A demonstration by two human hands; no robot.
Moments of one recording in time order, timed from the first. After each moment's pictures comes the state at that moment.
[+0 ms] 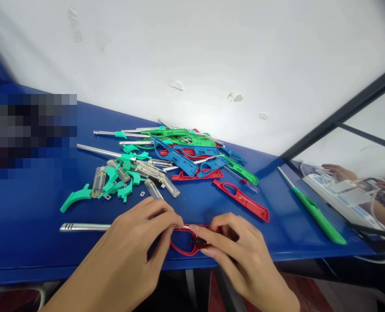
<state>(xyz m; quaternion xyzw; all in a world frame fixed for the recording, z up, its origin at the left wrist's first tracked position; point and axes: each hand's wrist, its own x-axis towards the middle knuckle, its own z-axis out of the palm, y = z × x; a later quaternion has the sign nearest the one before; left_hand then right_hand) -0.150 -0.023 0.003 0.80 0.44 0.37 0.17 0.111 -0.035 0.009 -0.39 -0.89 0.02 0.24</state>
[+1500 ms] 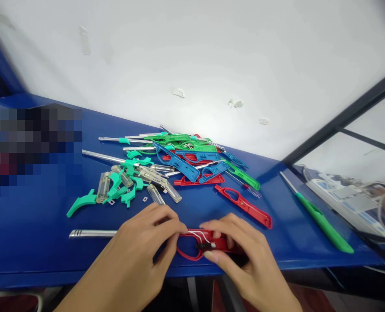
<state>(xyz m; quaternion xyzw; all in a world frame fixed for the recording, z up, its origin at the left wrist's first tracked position) -0.147 -0.019 0.001 0.80 0.41 0.40 0.20 0.106 -0.033 0.013 -0.47 -0.82 0.14 0.29</state>
